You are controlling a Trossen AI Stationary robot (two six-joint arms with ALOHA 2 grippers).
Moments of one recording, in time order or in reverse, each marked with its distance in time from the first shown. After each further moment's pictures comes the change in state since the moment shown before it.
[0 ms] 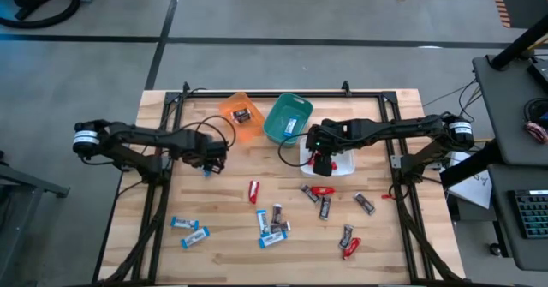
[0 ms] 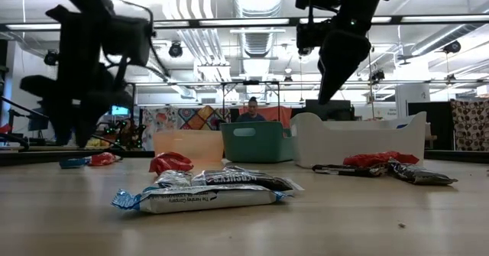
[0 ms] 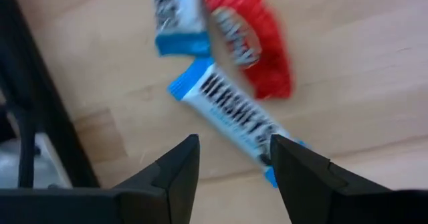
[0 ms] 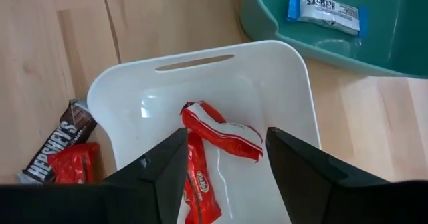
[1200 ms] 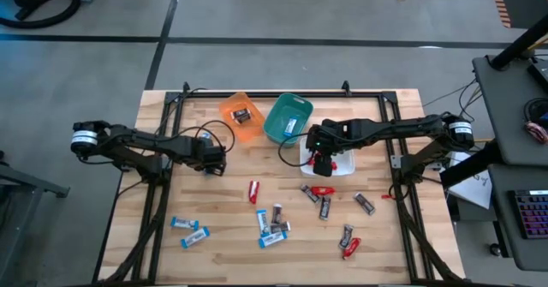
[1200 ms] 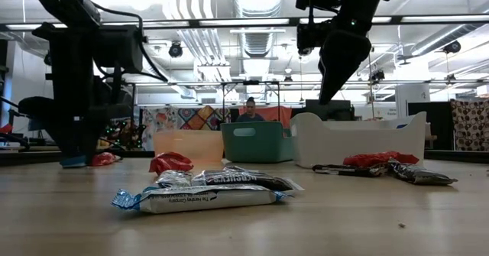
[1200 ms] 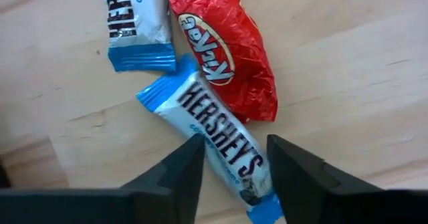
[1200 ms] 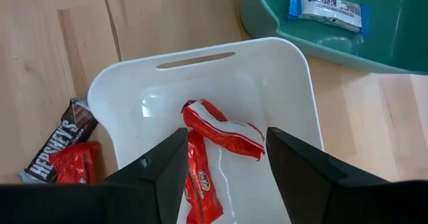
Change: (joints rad) left arm -0.028 -0.003 -0.140 0.249 -0.025 -0.014; right arm 0.000 0.000 -0.002 -0.002 -0.004 0.010
